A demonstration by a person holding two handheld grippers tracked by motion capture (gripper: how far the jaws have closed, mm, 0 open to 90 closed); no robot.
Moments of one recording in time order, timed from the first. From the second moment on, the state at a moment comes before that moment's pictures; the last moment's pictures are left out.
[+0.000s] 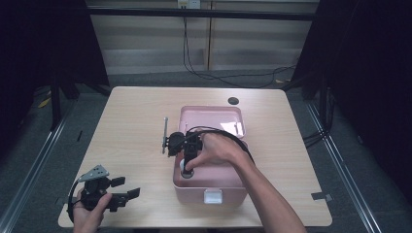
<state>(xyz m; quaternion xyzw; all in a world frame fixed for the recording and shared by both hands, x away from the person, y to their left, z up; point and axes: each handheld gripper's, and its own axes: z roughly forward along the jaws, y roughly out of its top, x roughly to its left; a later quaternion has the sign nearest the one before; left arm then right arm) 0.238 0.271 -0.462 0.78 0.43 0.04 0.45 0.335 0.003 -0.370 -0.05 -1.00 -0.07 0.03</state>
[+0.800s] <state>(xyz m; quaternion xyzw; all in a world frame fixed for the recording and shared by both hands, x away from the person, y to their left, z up) 0.238 0.271 -0.462 0.78 0.43 0.04 0.45 0.340 0.005 -0.391 -0.05 -1.00 -0.07 0.03</state>
